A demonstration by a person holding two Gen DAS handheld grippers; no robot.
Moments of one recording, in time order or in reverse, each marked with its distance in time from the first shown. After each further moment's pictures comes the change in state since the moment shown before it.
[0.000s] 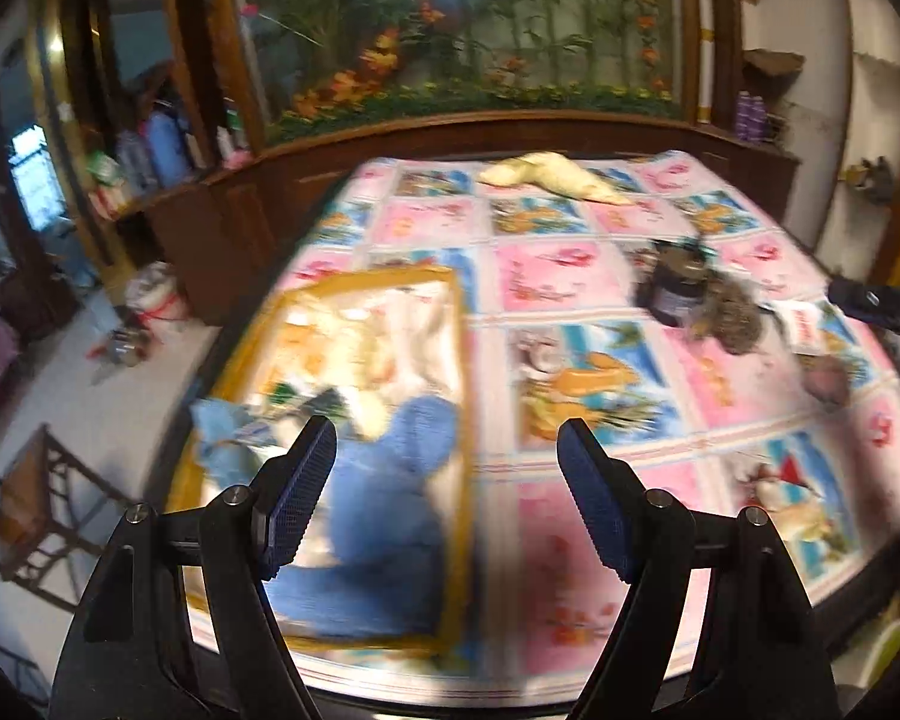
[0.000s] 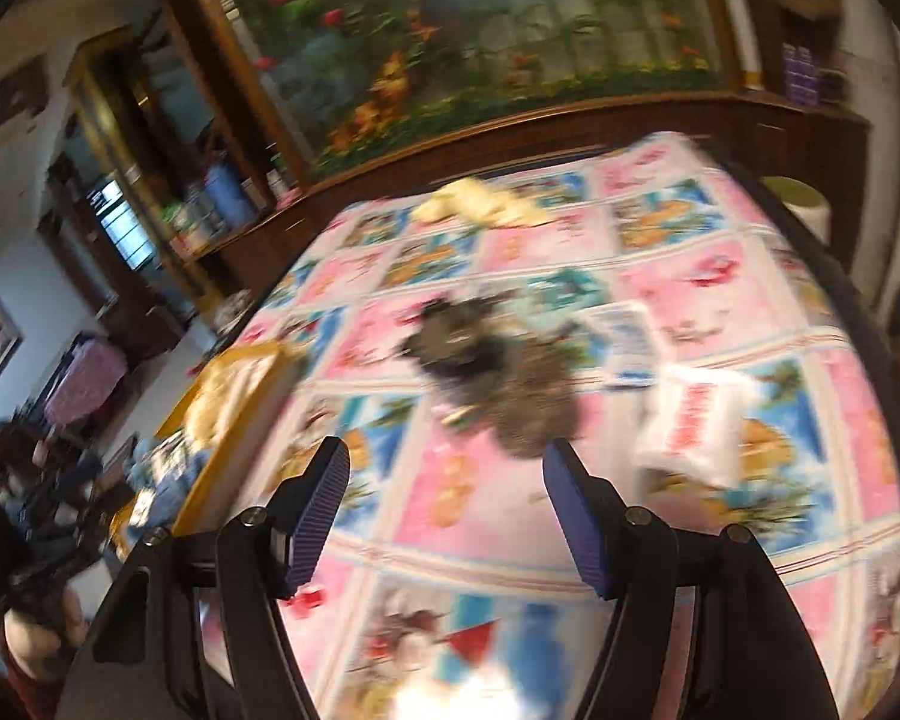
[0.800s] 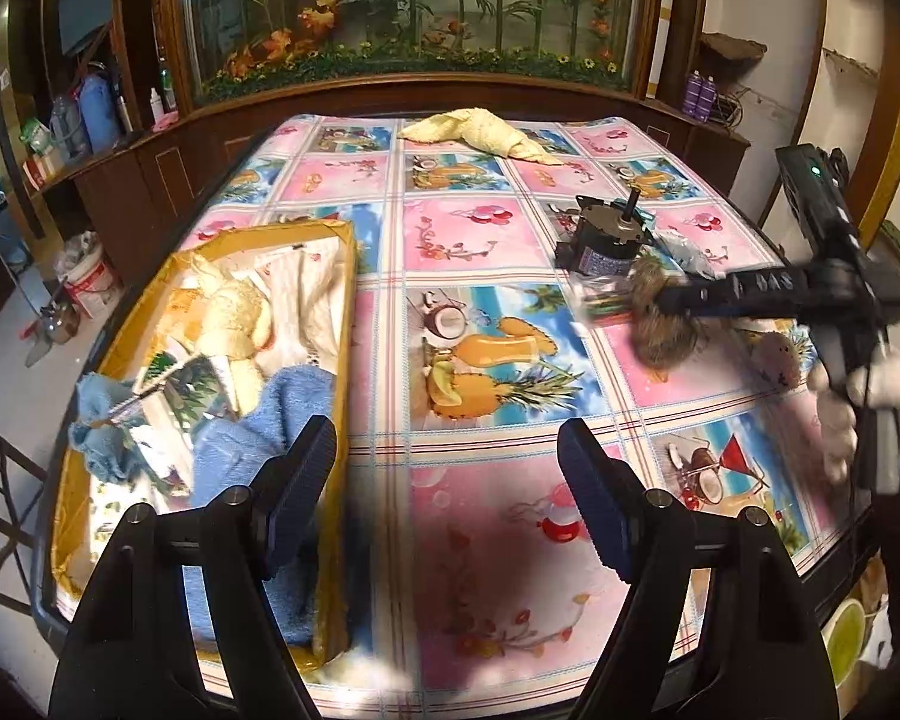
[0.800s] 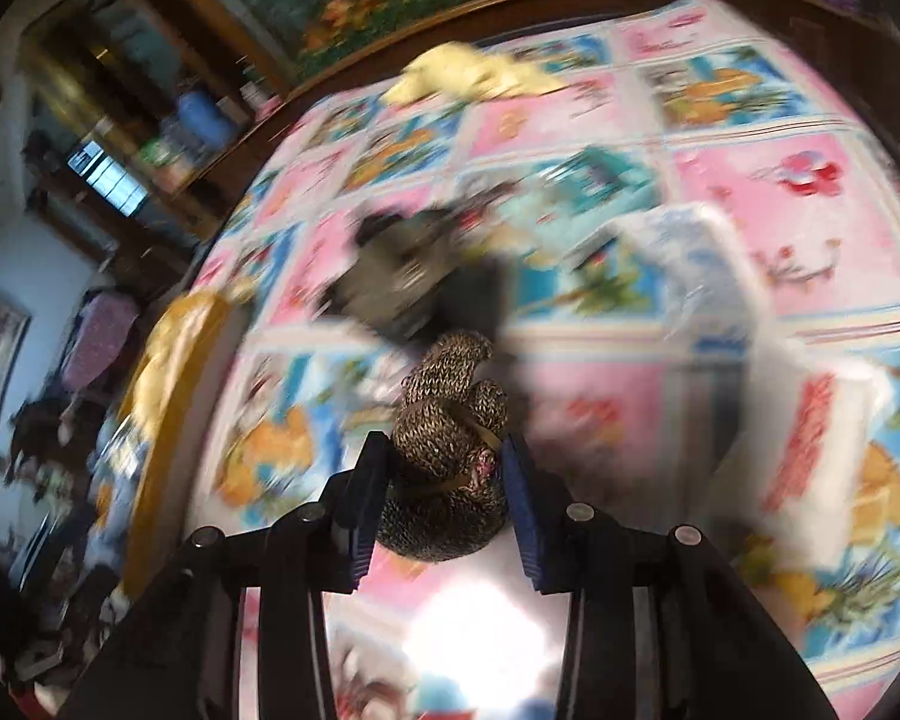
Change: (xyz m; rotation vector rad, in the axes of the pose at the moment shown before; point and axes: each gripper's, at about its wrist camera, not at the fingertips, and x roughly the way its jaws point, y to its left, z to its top) left arm 0.031 -0.030 -0.001 -0.009 0.087 -0.155; right arm 0.101 -0.007 0.003 -0.002 0.342 0.134
